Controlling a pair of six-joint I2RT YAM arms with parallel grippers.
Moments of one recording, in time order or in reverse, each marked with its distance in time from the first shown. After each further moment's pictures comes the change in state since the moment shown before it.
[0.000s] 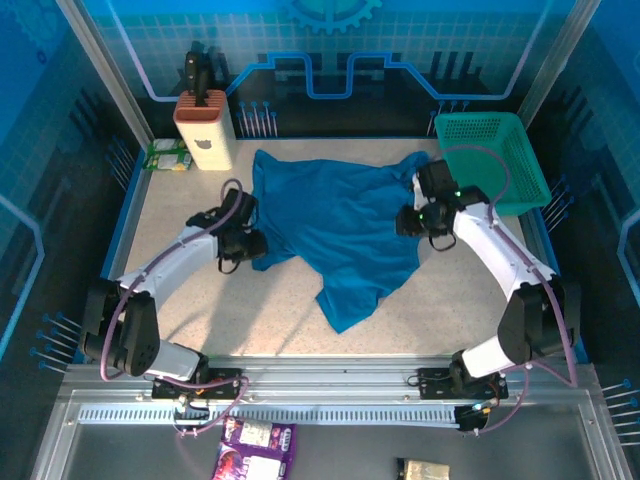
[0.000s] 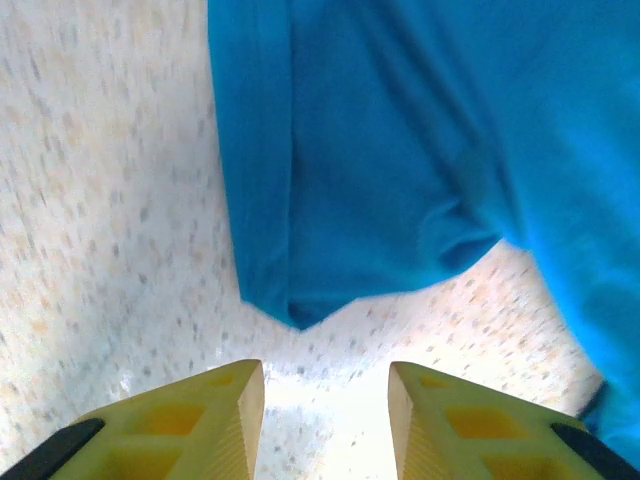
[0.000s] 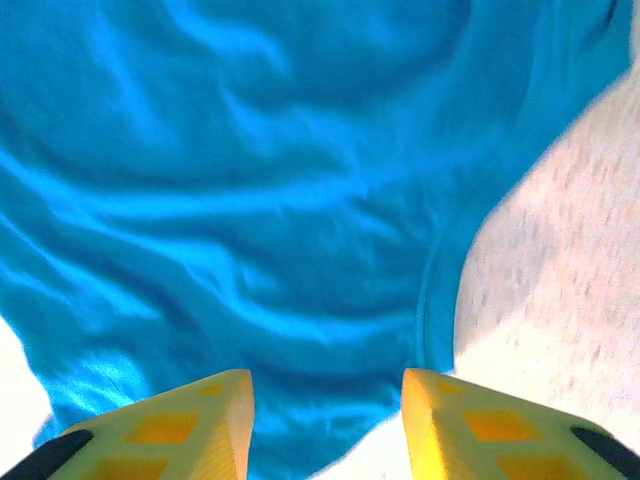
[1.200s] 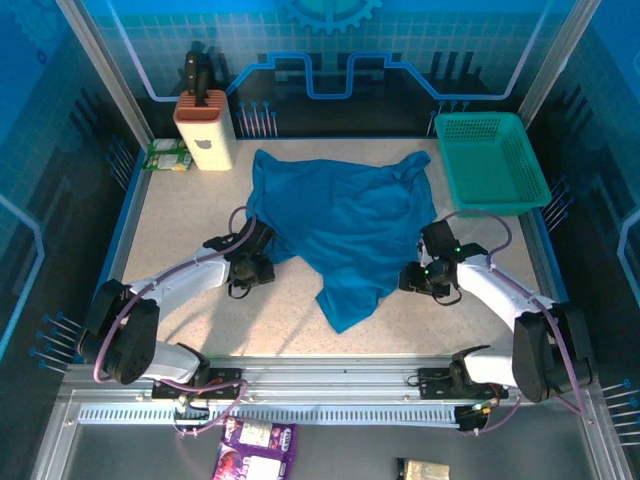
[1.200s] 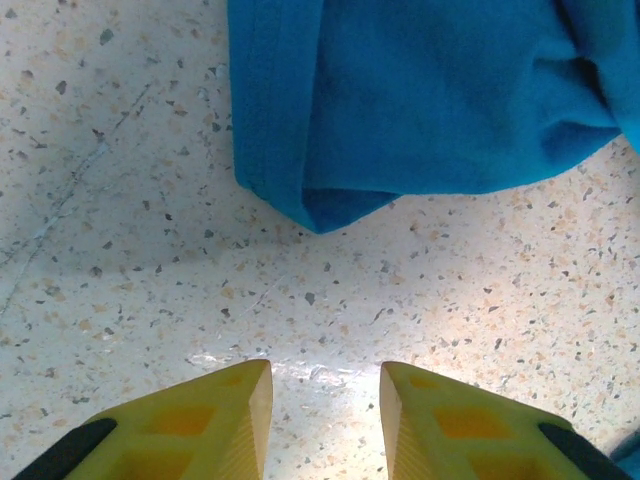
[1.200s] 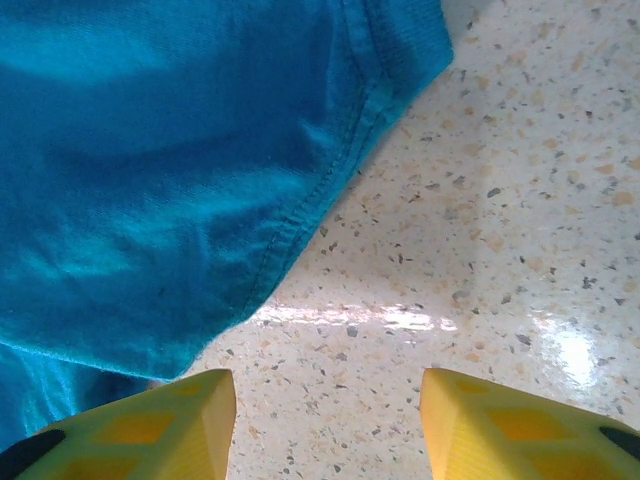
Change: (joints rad) left arm -0.143 -0.021 -0.159 0.080 -0.079 -0.211; right arm -0.004 -0.166 -0.480 0.164 -0.080 0.162
